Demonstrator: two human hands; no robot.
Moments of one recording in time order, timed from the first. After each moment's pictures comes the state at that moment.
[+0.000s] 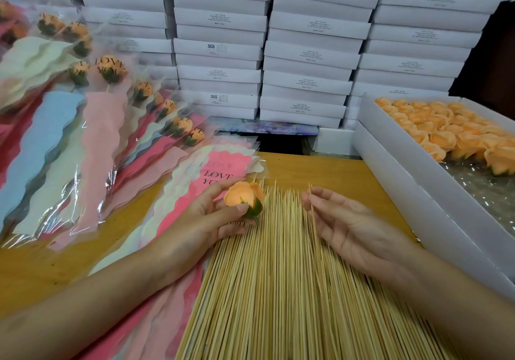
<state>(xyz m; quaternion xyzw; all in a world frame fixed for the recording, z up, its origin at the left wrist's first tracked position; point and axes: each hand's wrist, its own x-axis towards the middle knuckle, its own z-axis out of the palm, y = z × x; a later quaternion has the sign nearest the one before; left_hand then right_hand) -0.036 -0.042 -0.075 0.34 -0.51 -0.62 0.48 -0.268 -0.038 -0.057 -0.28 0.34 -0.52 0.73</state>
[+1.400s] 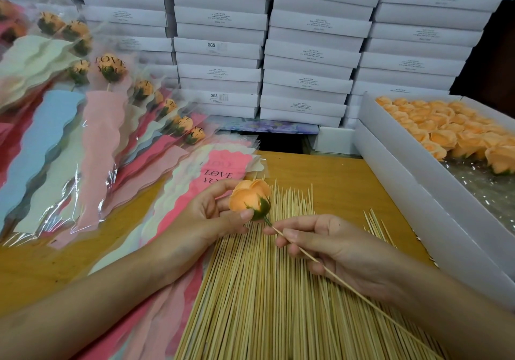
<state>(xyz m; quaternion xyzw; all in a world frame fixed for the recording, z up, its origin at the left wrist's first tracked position) -0.034 -0.040 -0.075 0.32 -0.57 -0.59 0.47 -0.251 -0.014 -0.049 -0.49 0.40 -0.31 0.71</state>
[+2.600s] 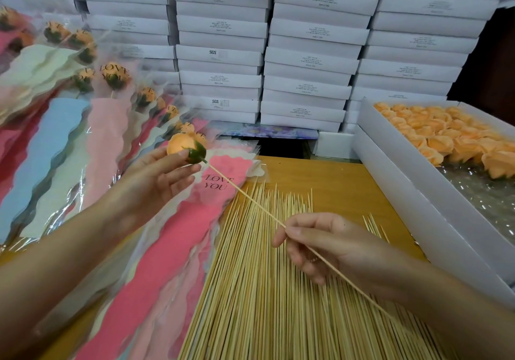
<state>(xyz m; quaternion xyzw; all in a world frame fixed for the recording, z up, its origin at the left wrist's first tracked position) 0.030 -0.082 -0.037 0.36 -0.44 -0.57 0.59 -0.259 -0.015 -0.042 -0.62 0.34 -0.27 0.65</state>
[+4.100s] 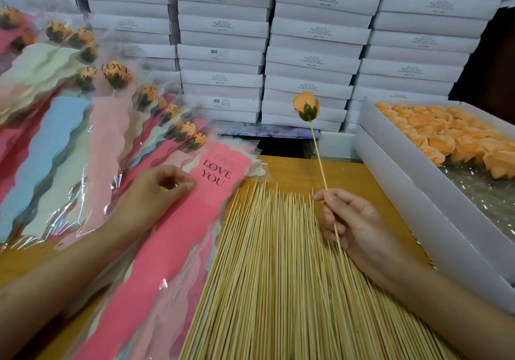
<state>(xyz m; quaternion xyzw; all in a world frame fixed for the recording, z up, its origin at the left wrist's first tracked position) 0.038 -0.087 -0.069 0.57 -0.65 -0.20 0.47 -0.279 -0.045 -0.077 -0.54 0.37 -0.52 0.55</state>
